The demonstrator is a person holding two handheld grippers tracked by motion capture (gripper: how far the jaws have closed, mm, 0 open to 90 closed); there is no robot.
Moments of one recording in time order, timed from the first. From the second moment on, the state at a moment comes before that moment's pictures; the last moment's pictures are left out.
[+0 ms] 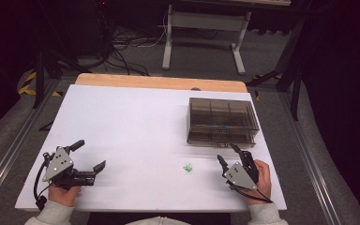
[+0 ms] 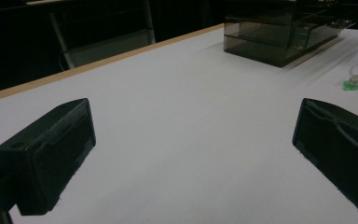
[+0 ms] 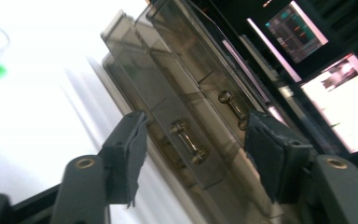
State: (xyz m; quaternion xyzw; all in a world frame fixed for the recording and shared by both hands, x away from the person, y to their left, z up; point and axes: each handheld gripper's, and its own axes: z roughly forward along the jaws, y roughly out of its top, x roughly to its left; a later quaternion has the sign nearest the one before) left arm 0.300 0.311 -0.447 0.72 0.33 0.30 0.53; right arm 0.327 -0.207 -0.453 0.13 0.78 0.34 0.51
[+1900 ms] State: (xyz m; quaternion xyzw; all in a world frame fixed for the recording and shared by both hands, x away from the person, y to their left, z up) left arm 0.300 0.308 -0.447 0.73 0.32 0.31 0.52; right arm 0.379 -0.233 -0.390 0.15 0.88 0.37 0.24
